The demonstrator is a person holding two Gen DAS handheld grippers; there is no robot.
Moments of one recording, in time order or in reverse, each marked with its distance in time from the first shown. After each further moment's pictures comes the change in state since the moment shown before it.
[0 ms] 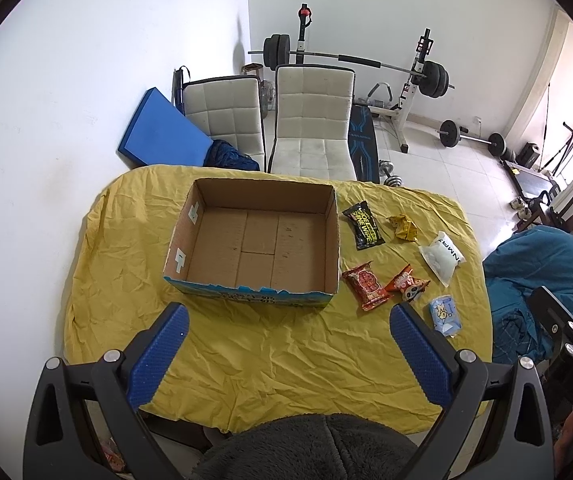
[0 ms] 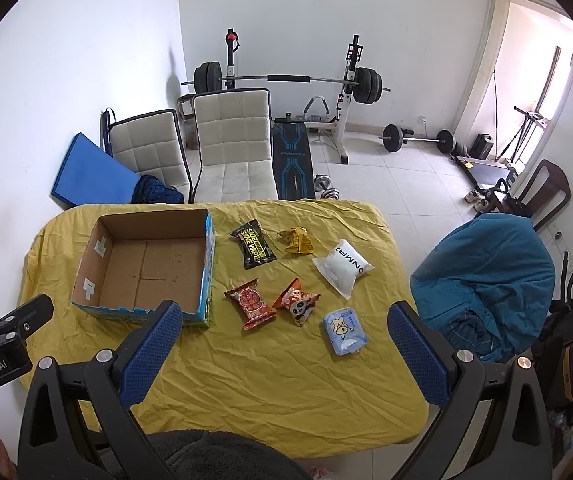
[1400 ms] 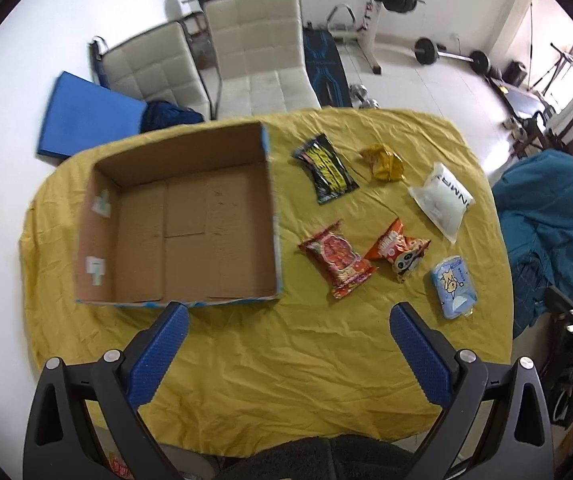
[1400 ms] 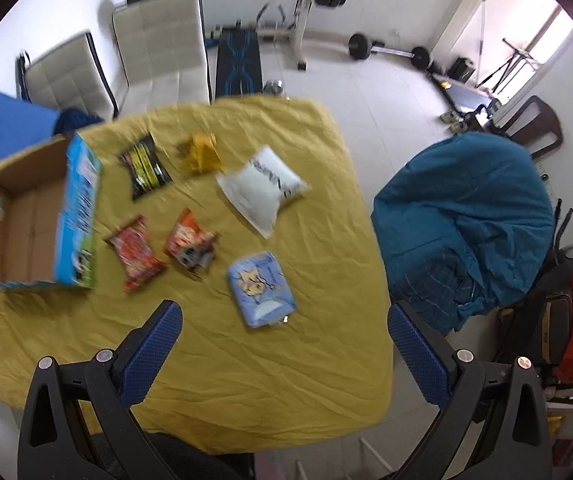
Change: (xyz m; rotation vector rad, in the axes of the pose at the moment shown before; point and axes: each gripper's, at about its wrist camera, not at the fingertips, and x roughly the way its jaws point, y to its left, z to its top) left arm 0.179 -0.108 0.022 0.189 0.240 -0.024; right arm 0.225 -0.141 -0.021 0.035 0.379 -0.129
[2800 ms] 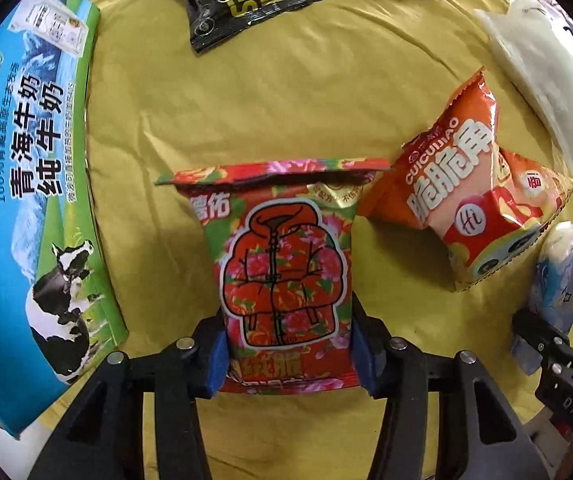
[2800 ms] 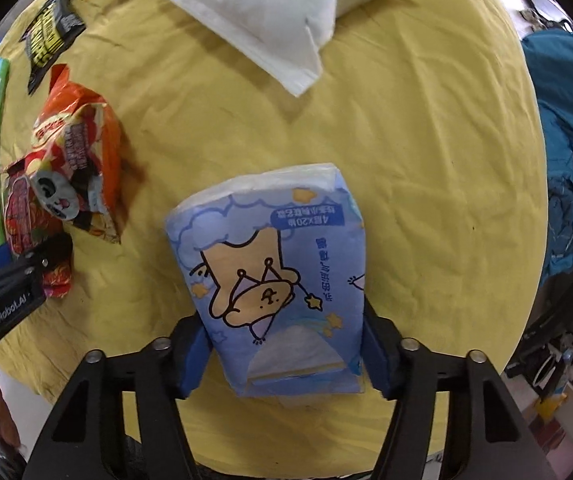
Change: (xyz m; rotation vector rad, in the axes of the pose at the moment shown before) left arm 0.291 -0.100 -0.022 0.092 0.441 0.013; right arm 0.317 0.009 0.013 0.000 0.480 0.180
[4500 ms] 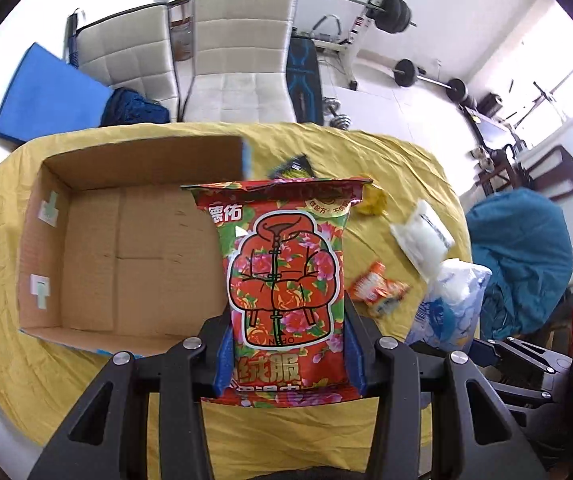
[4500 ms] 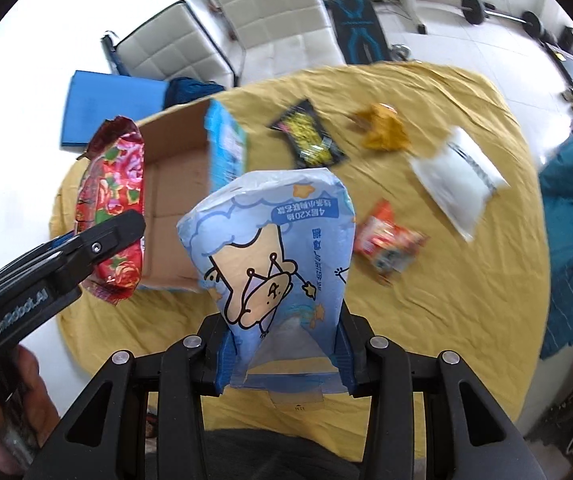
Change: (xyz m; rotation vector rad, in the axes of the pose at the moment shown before) left arm -0.243 0.170 -0.075 -0.112 -0.449 -0.243; right arm -0.249 0.180 -0.116 -0.156 -0.352 0.246
